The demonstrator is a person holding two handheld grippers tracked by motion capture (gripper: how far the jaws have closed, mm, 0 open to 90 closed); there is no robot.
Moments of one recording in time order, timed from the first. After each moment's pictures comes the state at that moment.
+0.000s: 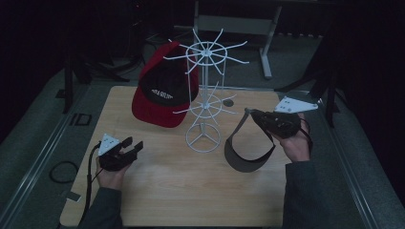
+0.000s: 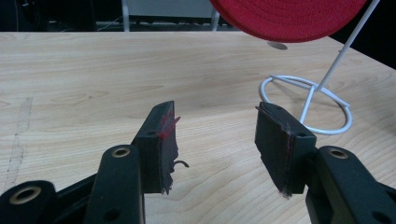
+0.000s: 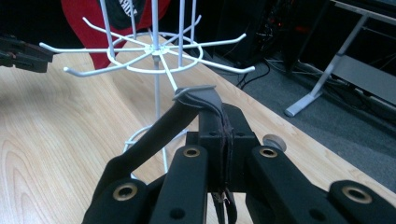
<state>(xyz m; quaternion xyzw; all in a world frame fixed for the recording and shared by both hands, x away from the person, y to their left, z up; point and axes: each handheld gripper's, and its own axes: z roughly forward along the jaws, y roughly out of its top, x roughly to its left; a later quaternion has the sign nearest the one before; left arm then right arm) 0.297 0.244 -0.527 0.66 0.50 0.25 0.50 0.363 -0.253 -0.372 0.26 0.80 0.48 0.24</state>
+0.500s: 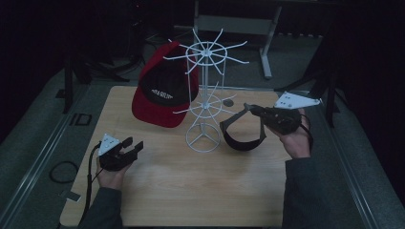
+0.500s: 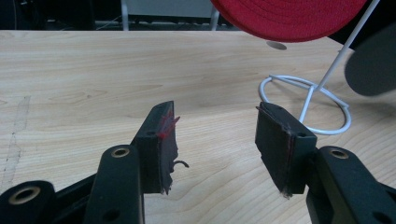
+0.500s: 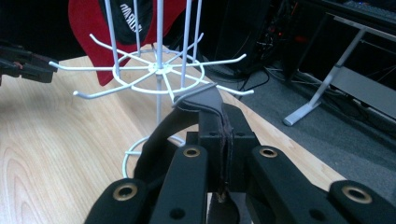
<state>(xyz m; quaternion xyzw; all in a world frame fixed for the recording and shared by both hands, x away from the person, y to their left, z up) 0.298 0.245 -0.527 0.66 0.50 0.25 0.50 0.365 -0.248 -0.357 0.24 0.80 0.49 0.25</state>
